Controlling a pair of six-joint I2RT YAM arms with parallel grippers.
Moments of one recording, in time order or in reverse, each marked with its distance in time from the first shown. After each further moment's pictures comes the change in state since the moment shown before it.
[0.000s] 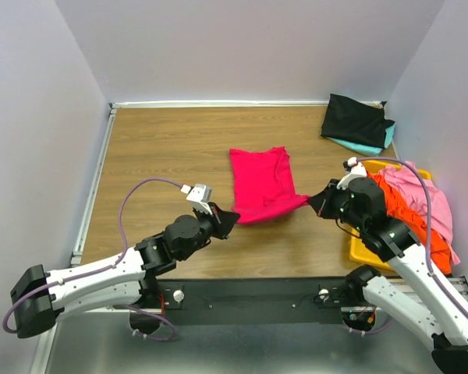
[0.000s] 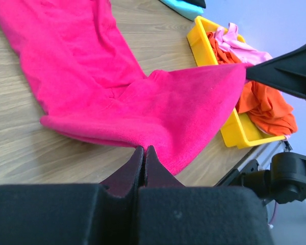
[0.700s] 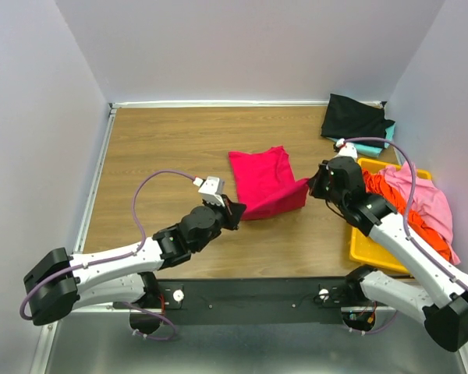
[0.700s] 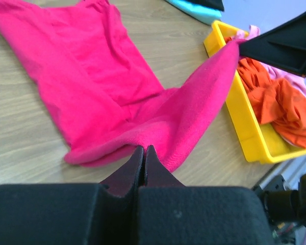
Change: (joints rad) left arm 0.006 0.219 0.082 0.107 -0.054 0.064; right arm 0.003 0.267 0.094 0.112 0.217 -0.034
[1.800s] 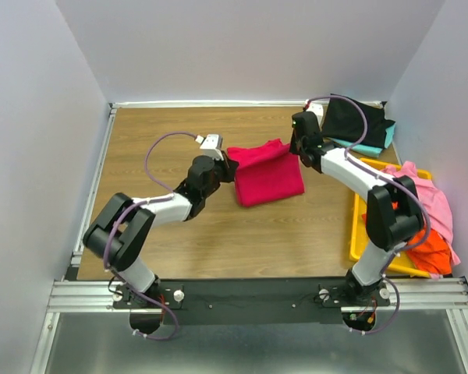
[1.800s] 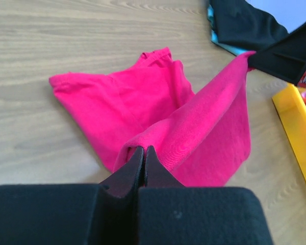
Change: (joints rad) left arm 0.482 0.571 0.229 0.364 0.345 0.161; right arm -0.082 0.760 0.436 0.250 0.150 -0.153
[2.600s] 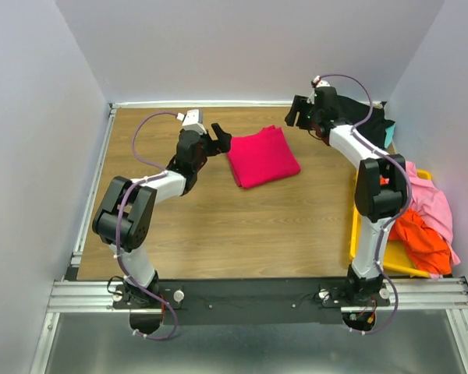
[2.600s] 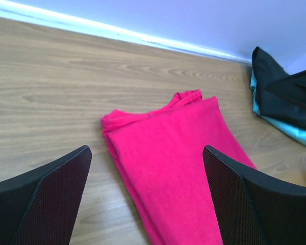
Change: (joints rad) left arm 0.216 0.190 0.269 -0.034 0.026 -0.013; right arm -0.209 0.355 0.413 0.069 -0.452 -0.072
